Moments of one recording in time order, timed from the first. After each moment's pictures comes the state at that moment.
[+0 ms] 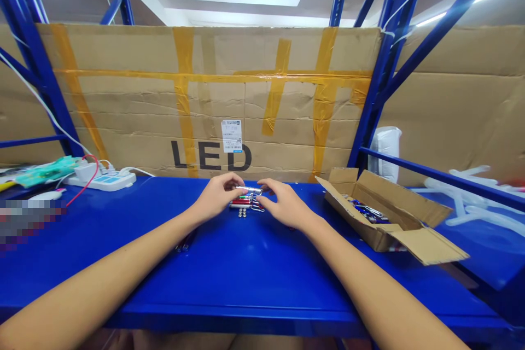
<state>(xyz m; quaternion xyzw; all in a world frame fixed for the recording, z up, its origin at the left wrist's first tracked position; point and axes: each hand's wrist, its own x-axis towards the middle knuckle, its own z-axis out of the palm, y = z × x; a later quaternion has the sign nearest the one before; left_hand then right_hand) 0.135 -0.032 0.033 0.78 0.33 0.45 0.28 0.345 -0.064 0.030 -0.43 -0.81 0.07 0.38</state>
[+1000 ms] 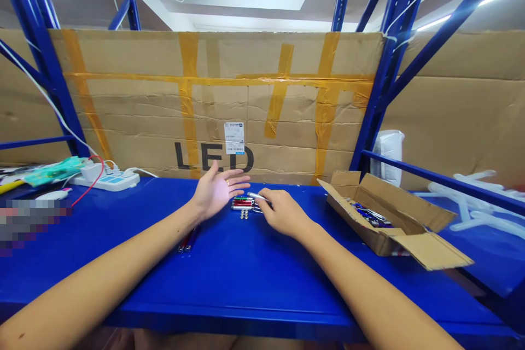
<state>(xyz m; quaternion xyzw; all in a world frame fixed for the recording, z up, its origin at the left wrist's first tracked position) 0.127 -0.026 0.041 0.52 0.22 0.49 0.67 0.331 -0.077 0.031 -0.45 -0.84 -0.01 0.31</state>
